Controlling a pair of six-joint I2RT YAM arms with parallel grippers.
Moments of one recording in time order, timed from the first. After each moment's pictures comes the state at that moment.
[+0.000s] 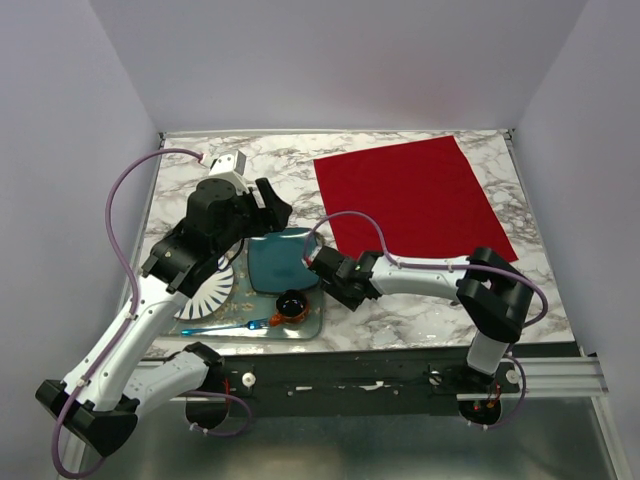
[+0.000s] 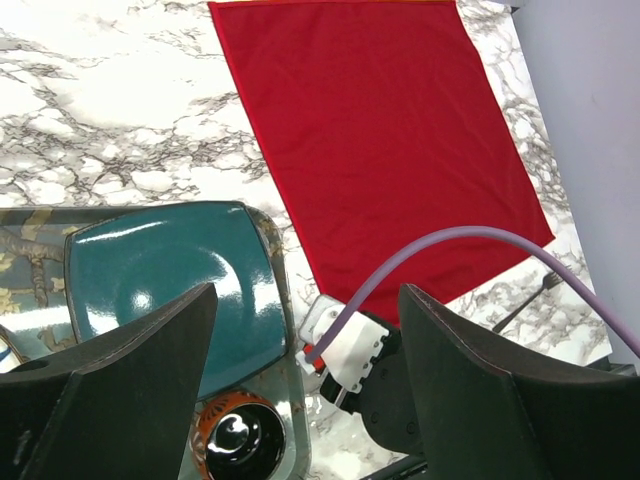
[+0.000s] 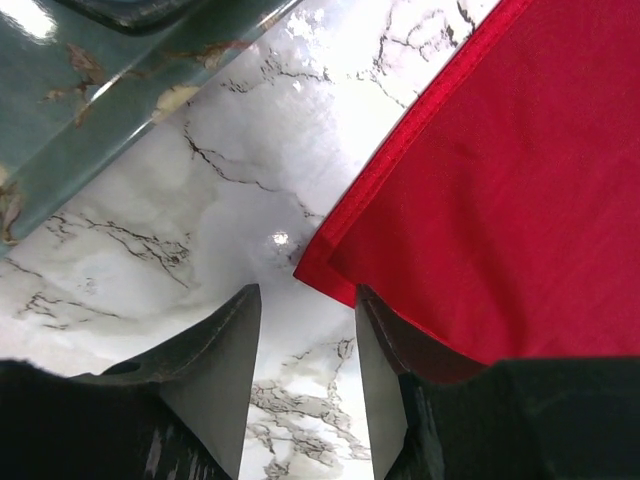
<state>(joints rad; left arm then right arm) -0.54 0.96 1.13 -0.55 -0.10 -0.56 1.06 1.77 1.10 -0.60 0.31 0.02</state>
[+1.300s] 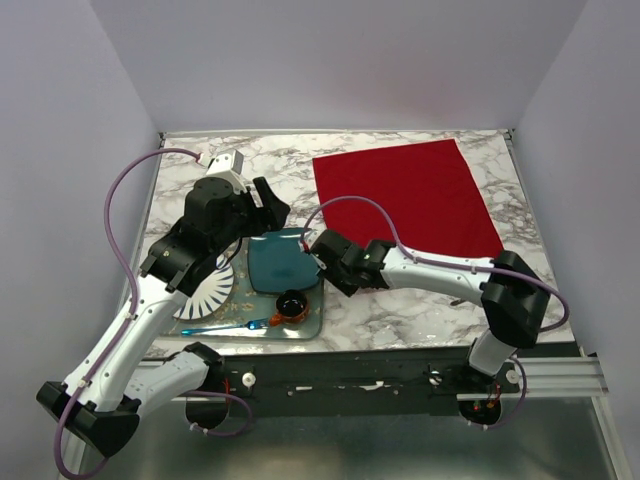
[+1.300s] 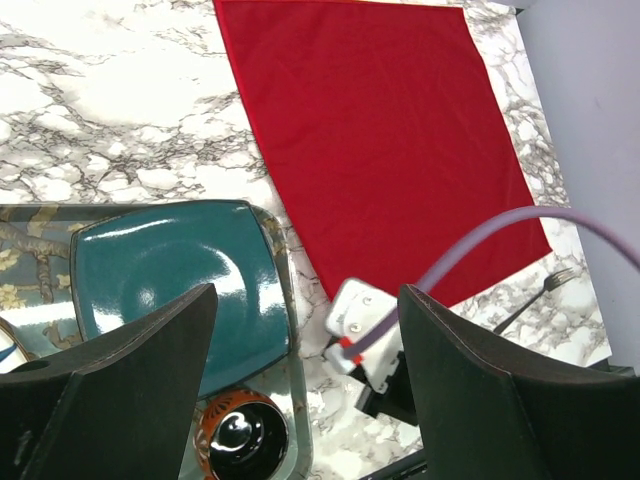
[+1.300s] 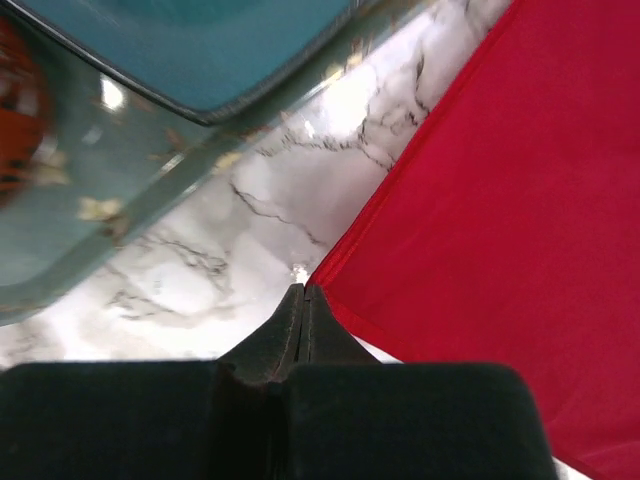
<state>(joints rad) -0.51 0.96 1.13 -0.56 -0.08 -0.56 1.04 1.71 1.16 -0.58 0.24 0.00</state>
